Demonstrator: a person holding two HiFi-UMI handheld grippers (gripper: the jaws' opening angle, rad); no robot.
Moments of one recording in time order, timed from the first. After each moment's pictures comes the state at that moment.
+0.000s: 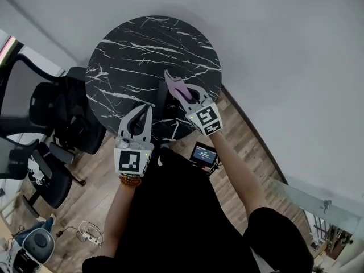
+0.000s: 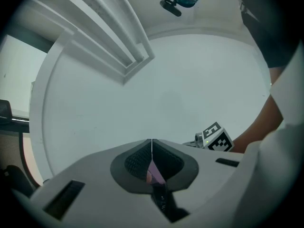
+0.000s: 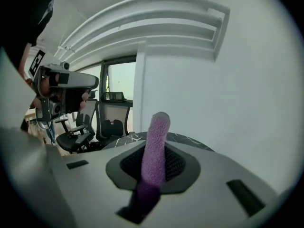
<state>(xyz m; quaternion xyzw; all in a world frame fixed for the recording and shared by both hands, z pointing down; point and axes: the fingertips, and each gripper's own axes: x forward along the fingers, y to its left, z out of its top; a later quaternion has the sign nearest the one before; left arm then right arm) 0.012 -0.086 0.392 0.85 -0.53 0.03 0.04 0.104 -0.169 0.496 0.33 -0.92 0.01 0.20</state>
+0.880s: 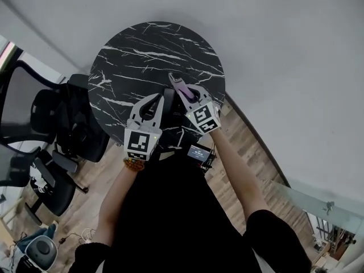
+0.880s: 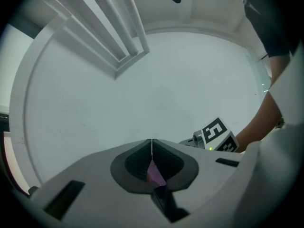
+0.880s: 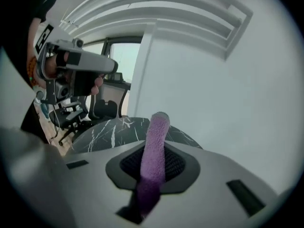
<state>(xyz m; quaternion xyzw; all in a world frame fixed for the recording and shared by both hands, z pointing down) 0.026 -0.152 0.429 0.88 -0.47 0.04 0.03 0.097 -0.205 0.535 0.34 -0.89 -0.04 0.29</state>
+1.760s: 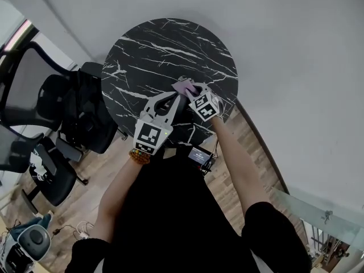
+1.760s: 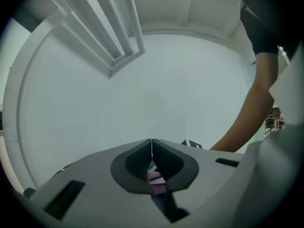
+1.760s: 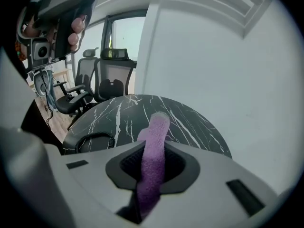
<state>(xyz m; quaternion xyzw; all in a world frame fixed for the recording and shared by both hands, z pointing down) 0.015 -0.132 0.443 0.90 -0.42 0.04 0.03 0.073 -0.216 0.640 0.29 -0.86 0.01 0.41</state>
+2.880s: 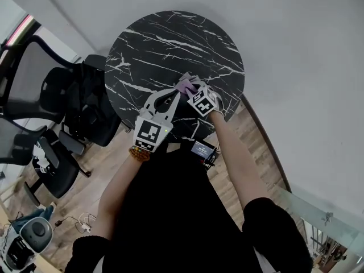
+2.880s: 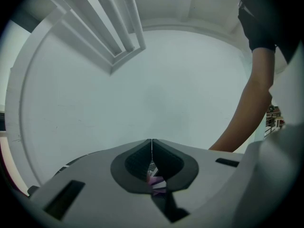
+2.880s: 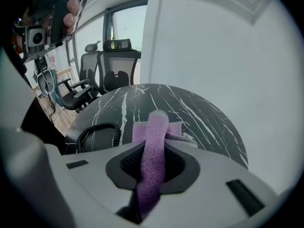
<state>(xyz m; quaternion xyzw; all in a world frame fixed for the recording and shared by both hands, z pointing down) 0.007 -0.130 0.457 0.90 -0.43 0.06 0.04 0.061 -0.205 0.692 0.26 -0.85 0.05 0.45</state>
